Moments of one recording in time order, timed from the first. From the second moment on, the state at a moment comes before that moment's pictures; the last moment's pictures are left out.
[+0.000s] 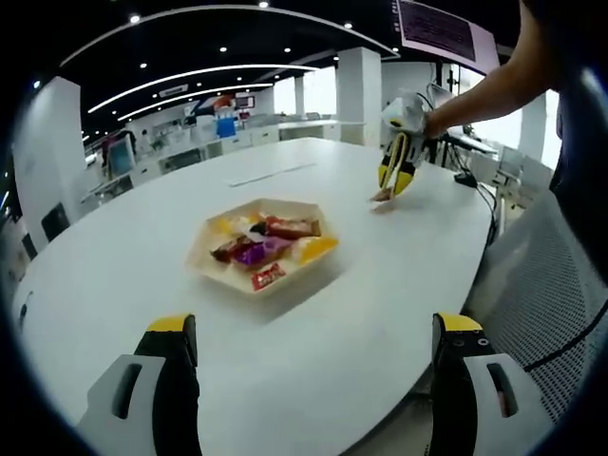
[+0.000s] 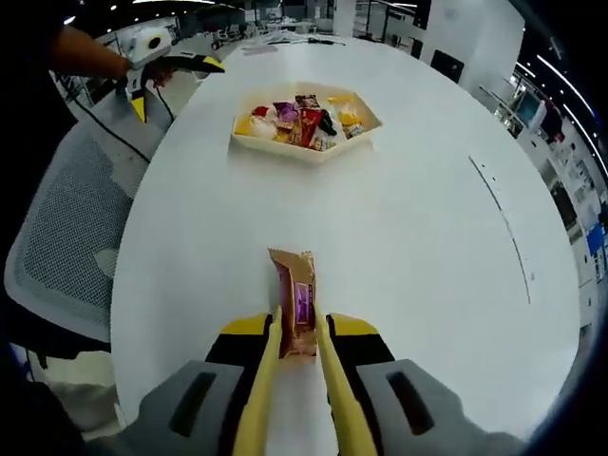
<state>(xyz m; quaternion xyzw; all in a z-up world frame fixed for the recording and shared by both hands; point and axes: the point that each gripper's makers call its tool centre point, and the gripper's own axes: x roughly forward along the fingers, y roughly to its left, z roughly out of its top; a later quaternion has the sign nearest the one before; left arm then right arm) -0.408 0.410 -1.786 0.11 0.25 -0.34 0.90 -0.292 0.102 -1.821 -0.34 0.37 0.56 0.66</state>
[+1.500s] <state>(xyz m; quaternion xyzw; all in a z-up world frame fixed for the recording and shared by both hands) -0.416 0.390 -1.763 0.10 0.20 -0.38 0.90 -0.251 0.256 -1.729 -0.36 0.35 0.54 0.67</state>
